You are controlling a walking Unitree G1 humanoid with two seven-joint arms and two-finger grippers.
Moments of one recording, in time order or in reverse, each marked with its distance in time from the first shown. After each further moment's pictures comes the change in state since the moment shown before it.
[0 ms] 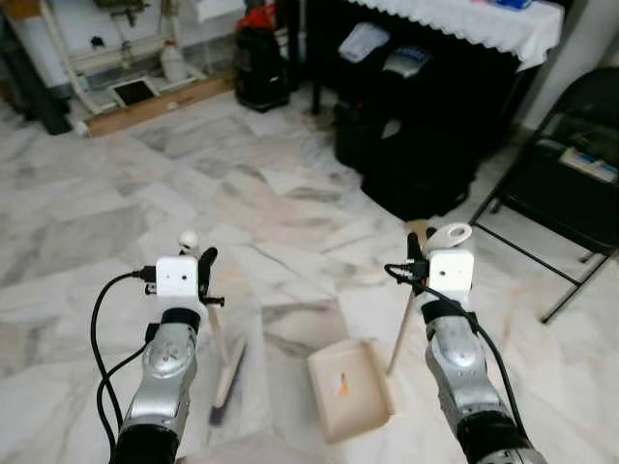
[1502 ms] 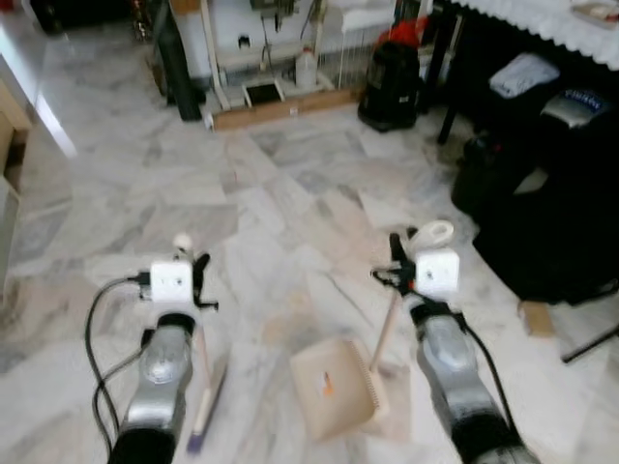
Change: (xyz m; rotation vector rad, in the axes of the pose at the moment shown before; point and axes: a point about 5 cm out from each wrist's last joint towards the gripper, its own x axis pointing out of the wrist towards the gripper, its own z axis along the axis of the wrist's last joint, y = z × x) left arm 0.000 -0.001 -0.004 -0.003 0.019 0.011; right arm 0.001 0.005 0.005 -0.018 -0.033 0.069
